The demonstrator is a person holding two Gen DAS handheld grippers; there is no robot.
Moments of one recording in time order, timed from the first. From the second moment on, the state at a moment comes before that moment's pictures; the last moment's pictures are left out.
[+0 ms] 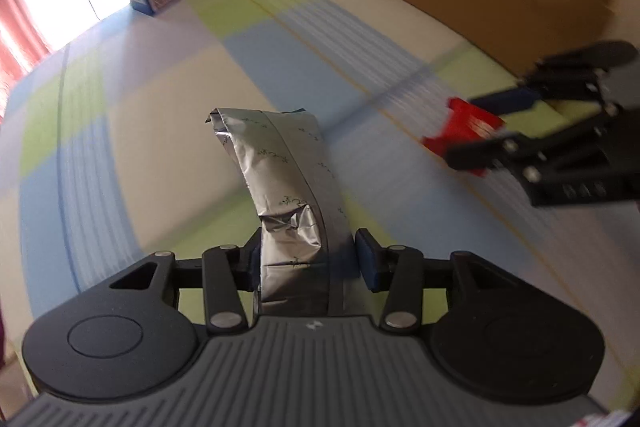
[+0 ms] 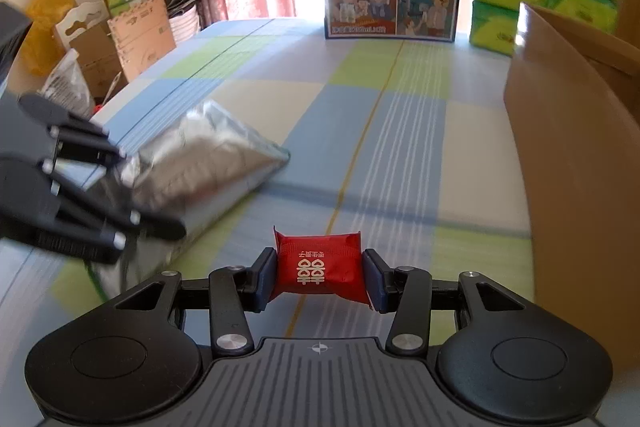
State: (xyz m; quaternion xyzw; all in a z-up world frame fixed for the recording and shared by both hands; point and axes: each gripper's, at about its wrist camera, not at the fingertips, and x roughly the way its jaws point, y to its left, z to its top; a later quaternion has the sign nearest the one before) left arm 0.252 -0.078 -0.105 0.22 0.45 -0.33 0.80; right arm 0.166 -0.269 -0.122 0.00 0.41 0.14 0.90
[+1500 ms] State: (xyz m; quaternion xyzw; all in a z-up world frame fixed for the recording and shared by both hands) left arm 0.201 -0.103 -0.102 0.19 0.53 -0.29 0.78; right arm 0.111 -0.287 -0.123 0.02 0.44 0.11 0.89
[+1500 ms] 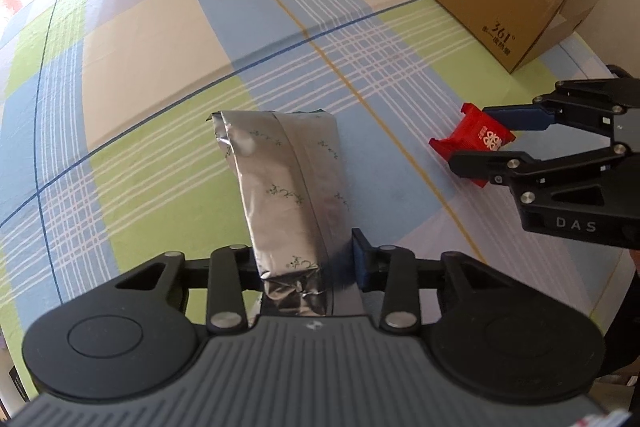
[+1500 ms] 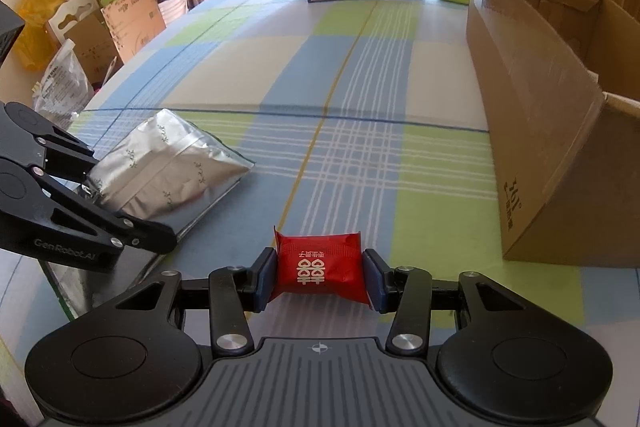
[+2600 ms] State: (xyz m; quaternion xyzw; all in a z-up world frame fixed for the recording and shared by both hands) left arm 0.174 -0.114 -0.040 0.18 0.49 -0.29 0.80; right arm 0.081 -0.301 -0.072 0.03 0.38 0.10 0.92
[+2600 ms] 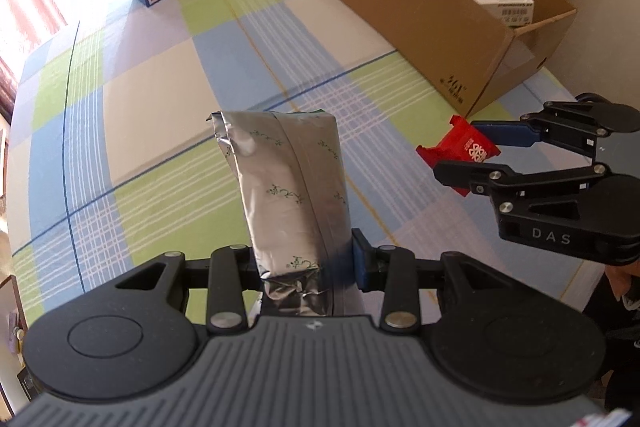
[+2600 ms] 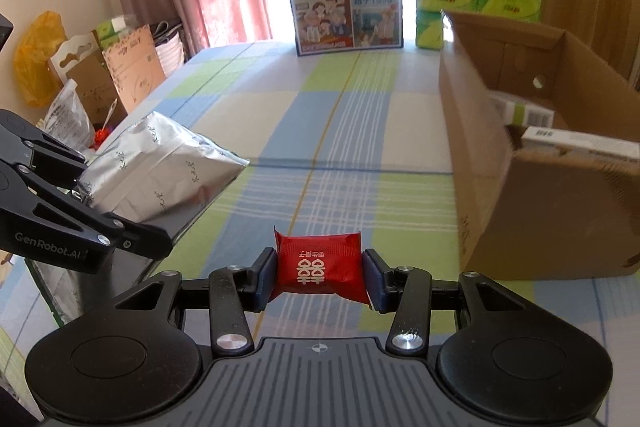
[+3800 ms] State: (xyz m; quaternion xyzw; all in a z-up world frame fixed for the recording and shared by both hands) left arm 0.157 -0.276 0.057 0.15 0.43 -0.36 0.81; right arm 0.075 -0.448 0.053 0.01 0.30 -0.01 0.95
